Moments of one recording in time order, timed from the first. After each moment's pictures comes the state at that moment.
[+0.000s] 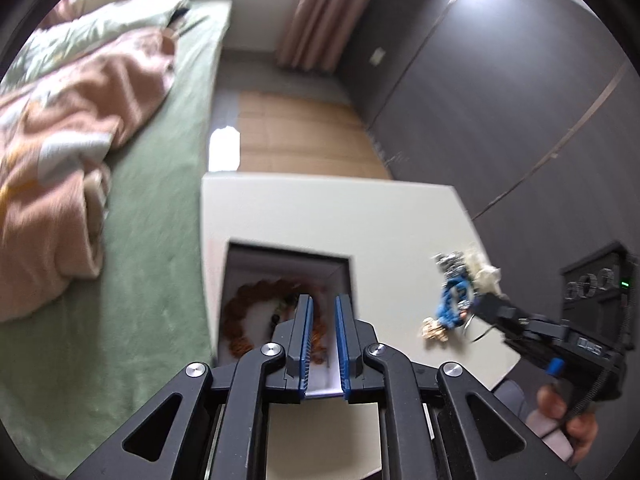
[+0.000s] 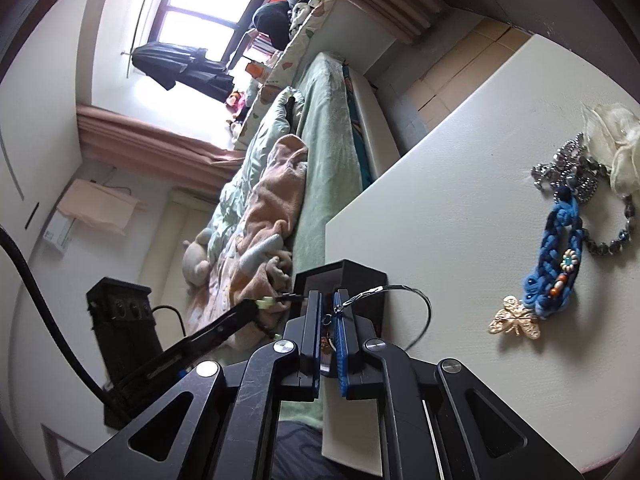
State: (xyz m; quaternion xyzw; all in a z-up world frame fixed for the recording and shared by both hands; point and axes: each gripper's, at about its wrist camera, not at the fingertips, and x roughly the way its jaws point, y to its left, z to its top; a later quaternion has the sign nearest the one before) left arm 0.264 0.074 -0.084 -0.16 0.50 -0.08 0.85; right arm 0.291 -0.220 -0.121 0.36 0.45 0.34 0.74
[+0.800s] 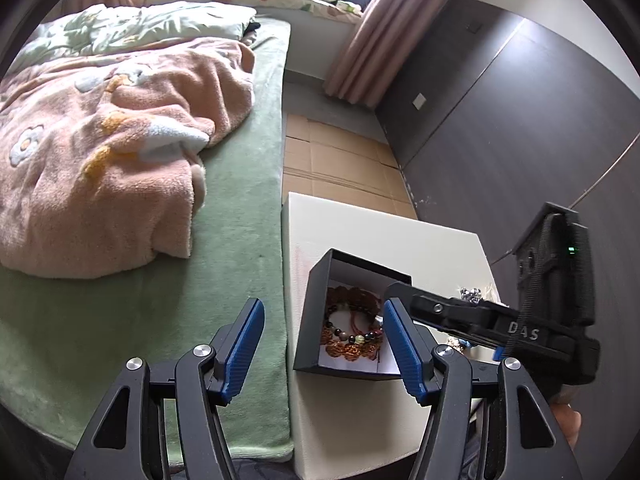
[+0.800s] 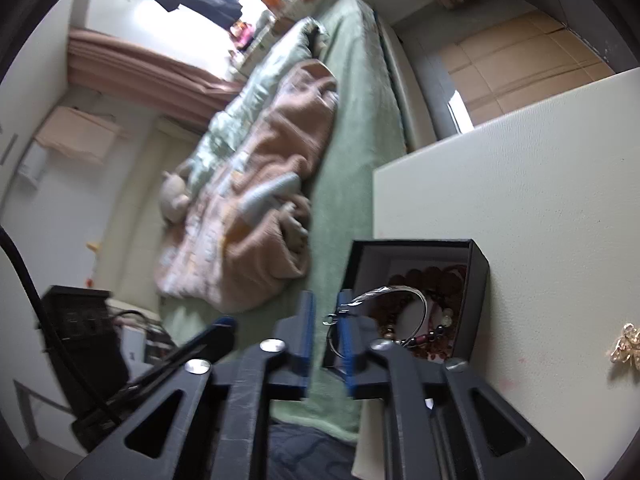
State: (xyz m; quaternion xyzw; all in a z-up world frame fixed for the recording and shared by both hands) left arm 0.213 0.145 -0.059 -0.21 0.45 -0.02 0.87; right arm 0.308 -0.081 -0.109 0.24 0.53 0.37 0.72
